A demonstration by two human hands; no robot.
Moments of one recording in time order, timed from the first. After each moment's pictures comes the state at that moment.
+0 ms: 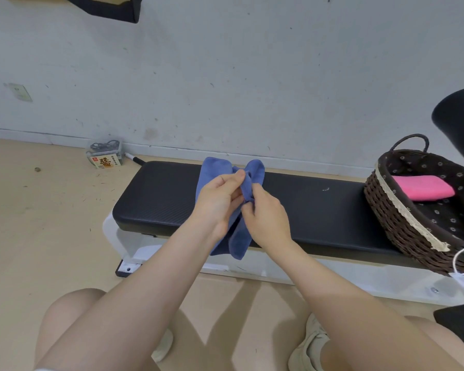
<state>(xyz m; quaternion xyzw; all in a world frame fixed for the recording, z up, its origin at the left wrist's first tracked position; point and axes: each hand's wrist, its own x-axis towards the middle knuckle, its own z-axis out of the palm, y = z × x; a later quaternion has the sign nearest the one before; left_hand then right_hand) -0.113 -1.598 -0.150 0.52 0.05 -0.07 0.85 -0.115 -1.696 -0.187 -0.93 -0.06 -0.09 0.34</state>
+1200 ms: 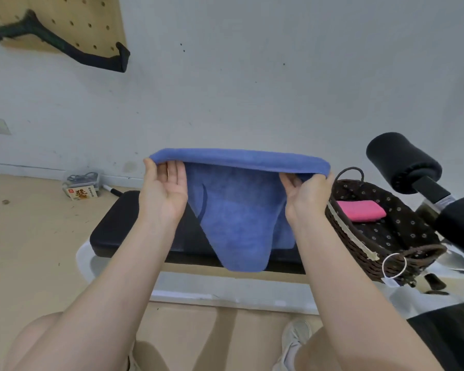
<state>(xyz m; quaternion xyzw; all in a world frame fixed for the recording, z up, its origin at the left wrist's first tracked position) -0.121 -1.575 -0.079 0.08 0.06 0.10 0.99 -0.128 -1.777 -0.071 -0.33 0.11 -0.27 0.90</state>
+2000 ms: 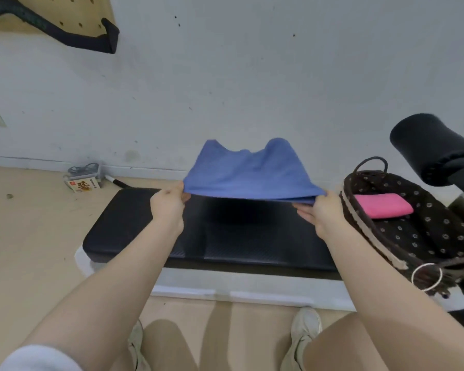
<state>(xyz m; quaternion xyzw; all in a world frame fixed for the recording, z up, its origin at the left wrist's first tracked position) -0.034 -1.578 -0.165 0.58 0.23 0.08 0.78 -0.056 -1.847 -0.152 -0.62 0.28 -0.08 0.73</state>
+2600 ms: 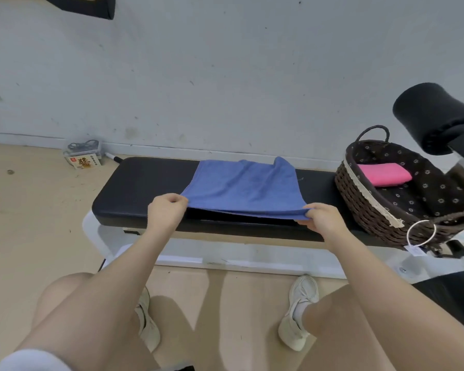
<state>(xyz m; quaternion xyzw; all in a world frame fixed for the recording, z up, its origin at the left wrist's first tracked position) -0.100 -1.545 -0.227 0.83 0.17 0.04 0.53 -0.128 -1.849 -0.214 -0.77 0.27 0.02 0.58</state>
